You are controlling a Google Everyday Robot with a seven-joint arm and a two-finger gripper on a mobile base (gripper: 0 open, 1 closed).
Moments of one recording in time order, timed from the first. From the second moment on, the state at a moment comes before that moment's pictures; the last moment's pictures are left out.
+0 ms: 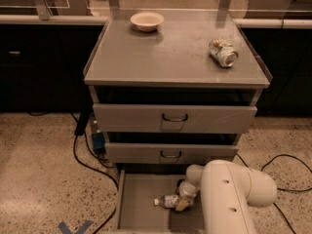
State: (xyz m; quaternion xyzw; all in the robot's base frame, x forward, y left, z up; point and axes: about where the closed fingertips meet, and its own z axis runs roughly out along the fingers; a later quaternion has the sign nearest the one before) arm 0.572 -0.133 0.098 -0.68 0.71 0.14 0.09
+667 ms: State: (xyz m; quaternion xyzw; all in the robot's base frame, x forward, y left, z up) arm 0.603 -0.151 0.187 -0.68 0.72 0.06 0.13
